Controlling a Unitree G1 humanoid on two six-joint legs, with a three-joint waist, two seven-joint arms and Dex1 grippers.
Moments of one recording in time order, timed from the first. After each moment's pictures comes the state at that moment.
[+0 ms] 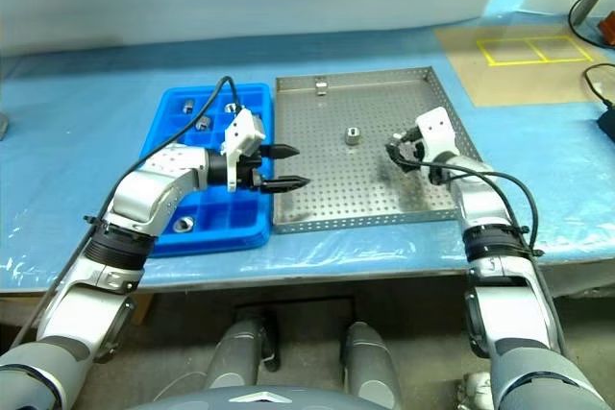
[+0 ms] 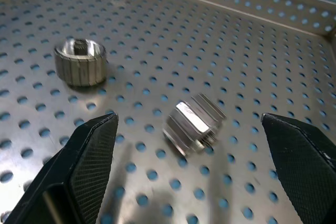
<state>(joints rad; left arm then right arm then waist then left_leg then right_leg) -0.68 0.43 -0.19 0.09 -0.33 0.51 -1.02 -0.69 -0.46 -0.03 0.62 0.09 0.17 0.51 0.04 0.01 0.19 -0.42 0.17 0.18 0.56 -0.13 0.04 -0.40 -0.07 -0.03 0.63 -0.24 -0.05</state>
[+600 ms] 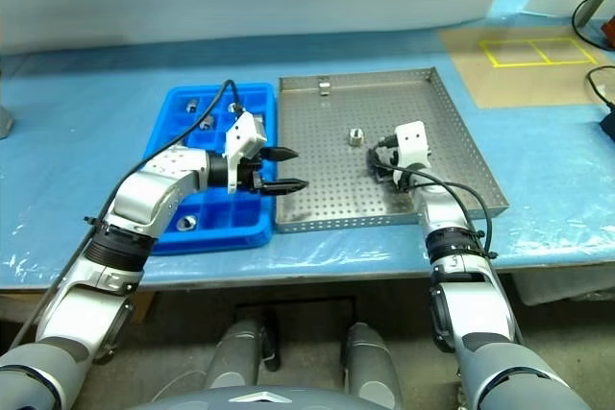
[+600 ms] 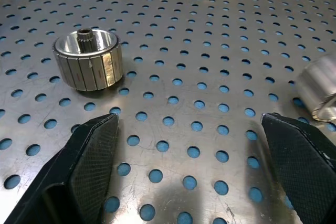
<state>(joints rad) -0.68 0.44 -0.20 0.09 -0.31 0.51 -1.01 -0.72 -0.32 -0.07 0.77 0.07 0.11 0.35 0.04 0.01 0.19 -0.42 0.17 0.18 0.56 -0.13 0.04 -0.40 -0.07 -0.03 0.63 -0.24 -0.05</state>
